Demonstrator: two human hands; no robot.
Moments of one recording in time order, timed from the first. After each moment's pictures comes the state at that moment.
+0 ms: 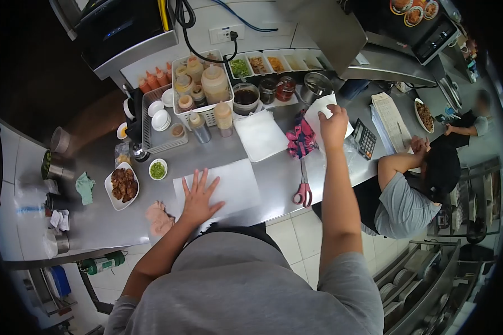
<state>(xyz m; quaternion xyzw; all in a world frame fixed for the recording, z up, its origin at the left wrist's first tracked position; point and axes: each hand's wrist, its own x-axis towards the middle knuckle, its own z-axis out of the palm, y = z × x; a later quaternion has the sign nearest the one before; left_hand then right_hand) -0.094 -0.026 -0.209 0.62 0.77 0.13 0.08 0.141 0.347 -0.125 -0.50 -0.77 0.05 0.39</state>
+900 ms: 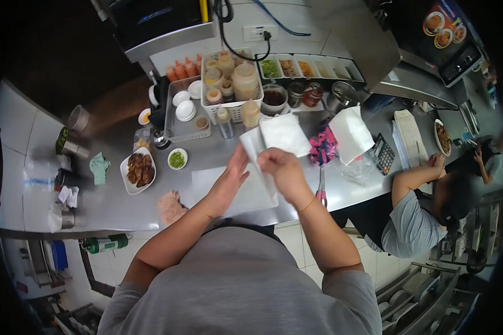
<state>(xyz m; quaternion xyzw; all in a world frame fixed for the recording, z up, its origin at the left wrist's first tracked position) -0.066 0.025 -0.121 0.30 0.45 0.66 0.52 0.055 0.149 -0.063 -0.32 -0.64 0.67 0.19</state>
